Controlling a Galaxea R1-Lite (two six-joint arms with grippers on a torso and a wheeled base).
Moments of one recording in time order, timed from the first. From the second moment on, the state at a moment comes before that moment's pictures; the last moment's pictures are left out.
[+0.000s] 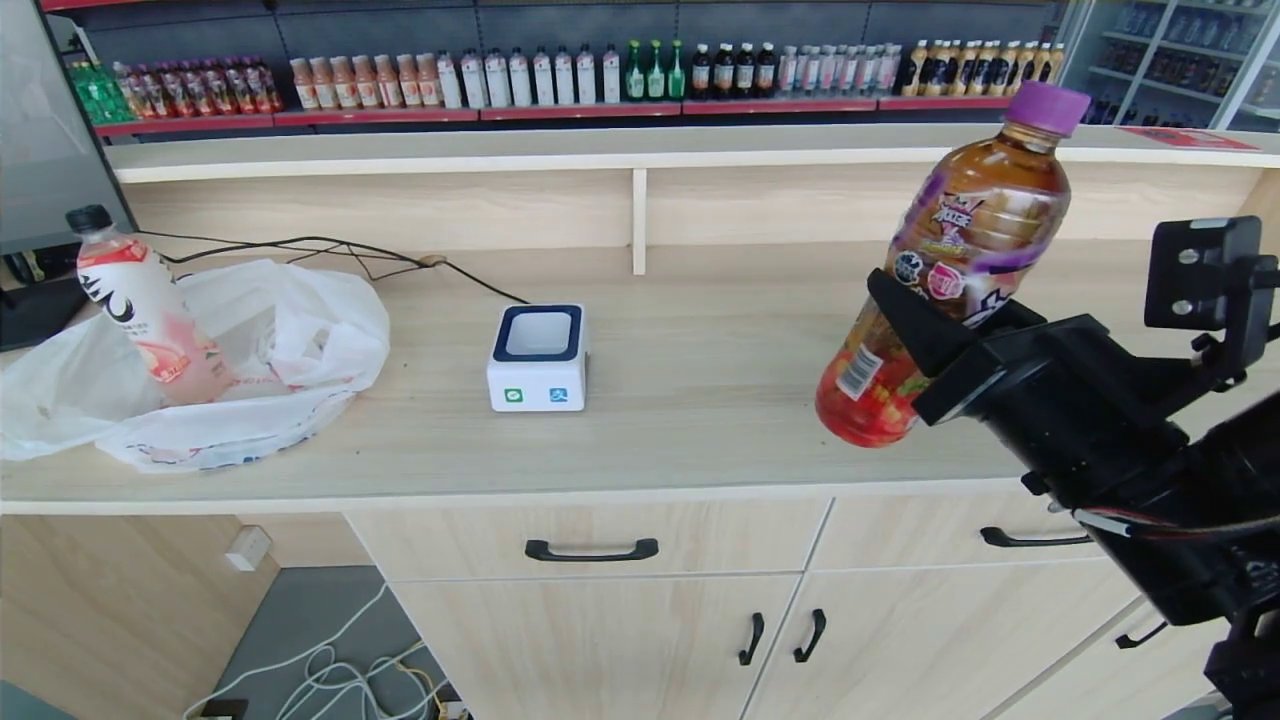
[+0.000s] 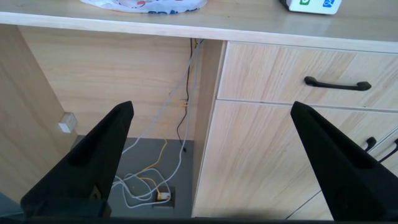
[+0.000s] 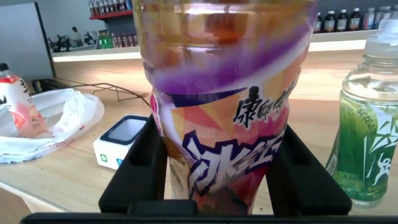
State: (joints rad) left arm 0.00 0.00 0.00 0.00 0.00 -0.01; right arm 0.59 1.61 -0.49 -1.55 -0.14 -0.02
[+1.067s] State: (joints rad) left arm 0.00 0.00 0.00 0.00 0.00 -0.01; right arm 0.58 1.57 -0.49 -1.54 -0.14 -0.02
